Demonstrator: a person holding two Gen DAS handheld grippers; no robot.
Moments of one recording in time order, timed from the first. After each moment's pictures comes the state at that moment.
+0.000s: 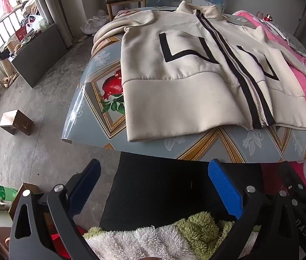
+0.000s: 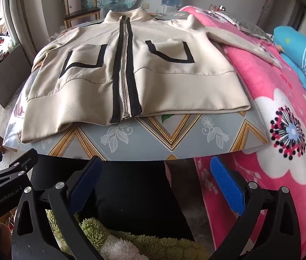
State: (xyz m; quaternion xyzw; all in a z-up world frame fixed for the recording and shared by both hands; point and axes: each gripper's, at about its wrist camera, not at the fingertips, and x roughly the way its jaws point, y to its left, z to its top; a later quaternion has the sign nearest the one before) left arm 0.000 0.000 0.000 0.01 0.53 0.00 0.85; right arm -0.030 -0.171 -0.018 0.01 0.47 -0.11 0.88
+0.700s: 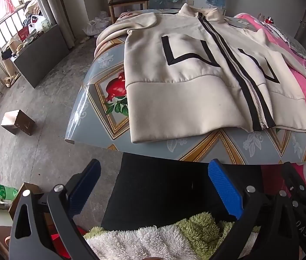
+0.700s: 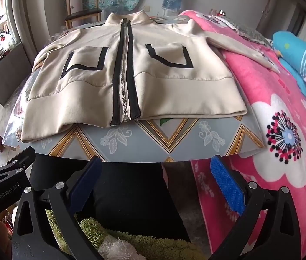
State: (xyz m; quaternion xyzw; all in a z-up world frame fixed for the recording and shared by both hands) left arm 0.000 0.005 0.005 0.01 0.52 0.00 0.85; right arm -0.032 -0.169 -0.014 0.00 0.46 -0.11 0.88
